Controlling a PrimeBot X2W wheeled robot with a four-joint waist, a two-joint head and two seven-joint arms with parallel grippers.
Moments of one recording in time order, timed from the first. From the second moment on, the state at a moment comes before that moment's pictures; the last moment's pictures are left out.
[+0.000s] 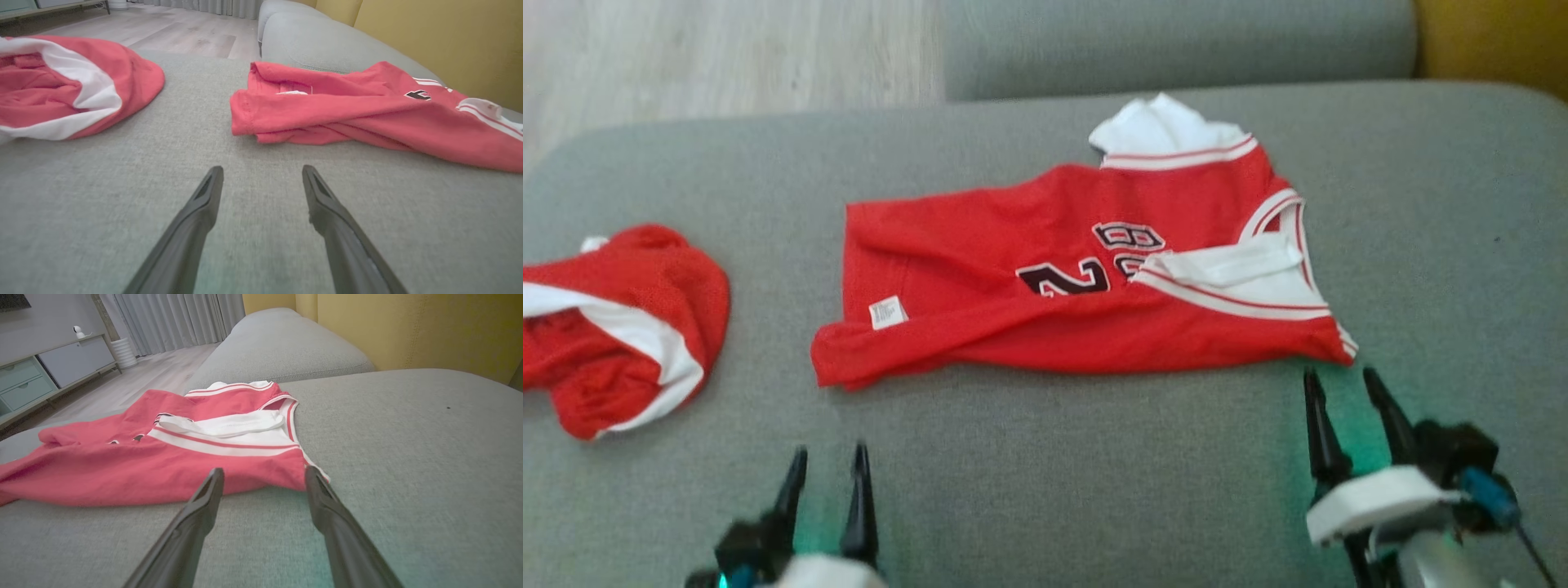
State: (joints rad) left arm 0.04 0.05 -0.13 0.44 -0.24 -0.04 -0.26; right arm -0.06 -0.05 0.02 0.47 0.15 0.13 -0.25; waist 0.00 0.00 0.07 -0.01
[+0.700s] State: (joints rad) left arm -0.21 0.04 -0.10 0.55 -0.27 -0.11 -0.26; right arm -0.21 -0.05 0.02 0.43 0.16 0.13 -0.25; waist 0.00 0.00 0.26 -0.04
